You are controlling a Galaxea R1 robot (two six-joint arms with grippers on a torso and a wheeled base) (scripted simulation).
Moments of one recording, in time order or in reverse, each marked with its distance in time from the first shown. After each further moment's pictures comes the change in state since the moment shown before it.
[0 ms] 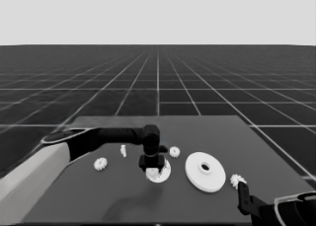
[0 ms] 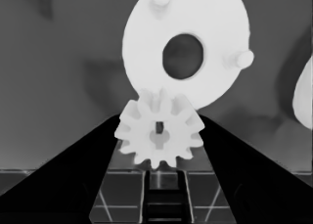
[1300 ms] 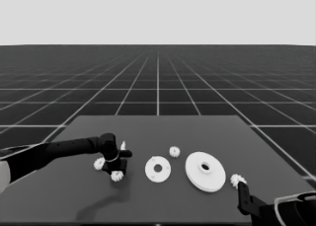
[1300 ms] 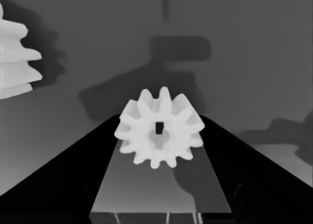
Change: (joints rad) left arm 0.112 -0.427 0.076 0.083 -0.142 0.326; right arm 0.000 0.000 0.000 0.000 0.000 0.000
